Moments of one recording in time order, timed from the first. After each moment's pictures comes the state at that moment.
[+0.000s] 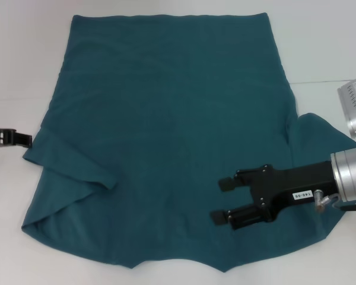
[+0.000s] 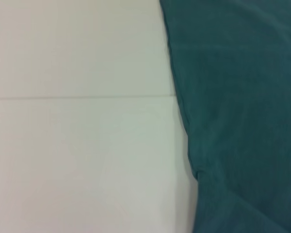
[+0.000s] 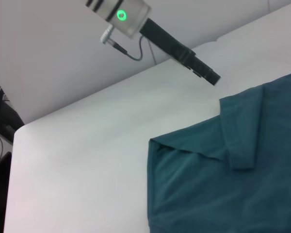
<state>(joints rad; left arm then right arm) -0.77 -2.02 0.79 0.83 2.83 1.02 -2.65 0.60 2.10 -0.81 -0.83 -2.14 -1.63 1.65</state>
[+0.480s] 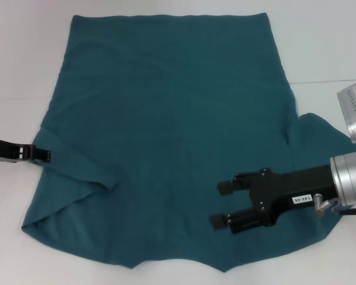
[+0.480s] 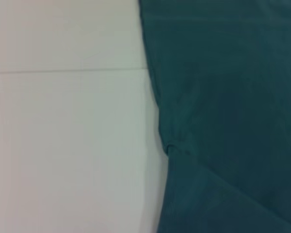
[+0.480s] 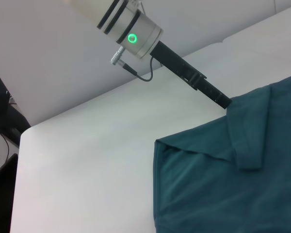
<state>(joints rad) -0.77 -2.06 0.79 0.76 2.82 0.97 -2.60 0.59 2.09 -0.81 -0.80 -2.13 -1.63 1.63</state>
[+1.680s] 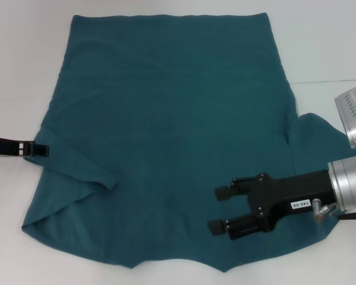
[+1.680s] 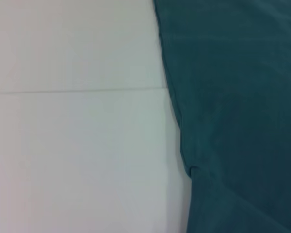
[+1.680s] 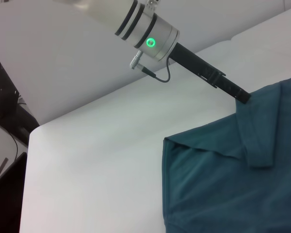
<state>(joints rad) -0.79 -2.06 0.79 0.67 2.82 0.79 -2.59 0.60 2.09 -0.81 -0.78 -2.13 -1.64 1.61</state>
